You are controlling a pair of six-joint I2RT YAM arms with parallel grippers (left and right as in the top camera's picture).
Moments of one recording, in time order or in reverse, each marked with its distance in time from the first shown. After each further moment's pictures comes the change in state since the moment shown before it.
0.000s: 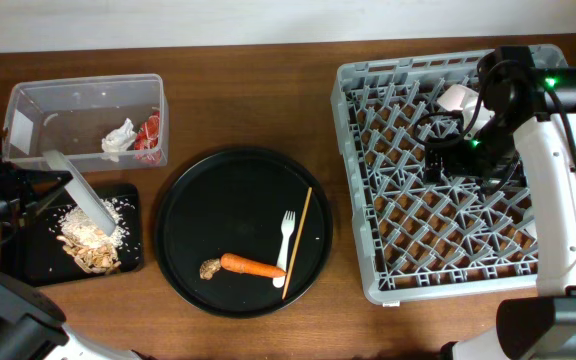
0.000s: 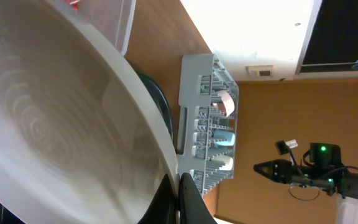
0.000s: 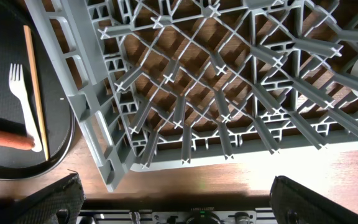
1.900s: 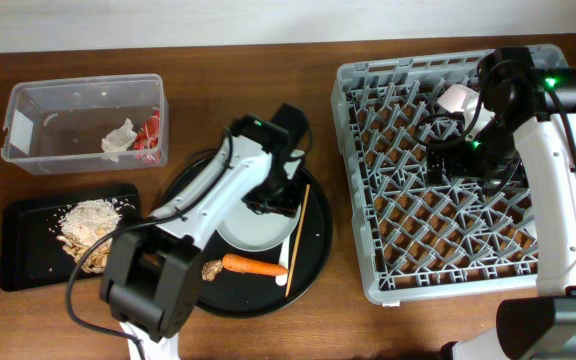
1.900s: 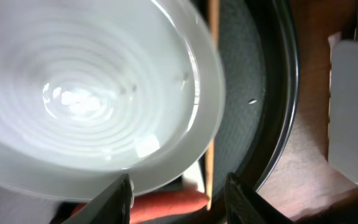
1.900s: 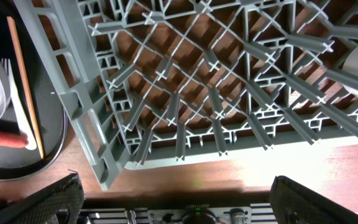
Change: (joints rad) left arm -1.352 0.078 -0.057 0.457 -0.950 -0.769; right arm 0.000 0.000 0.000 -0.011 0.023 0.000
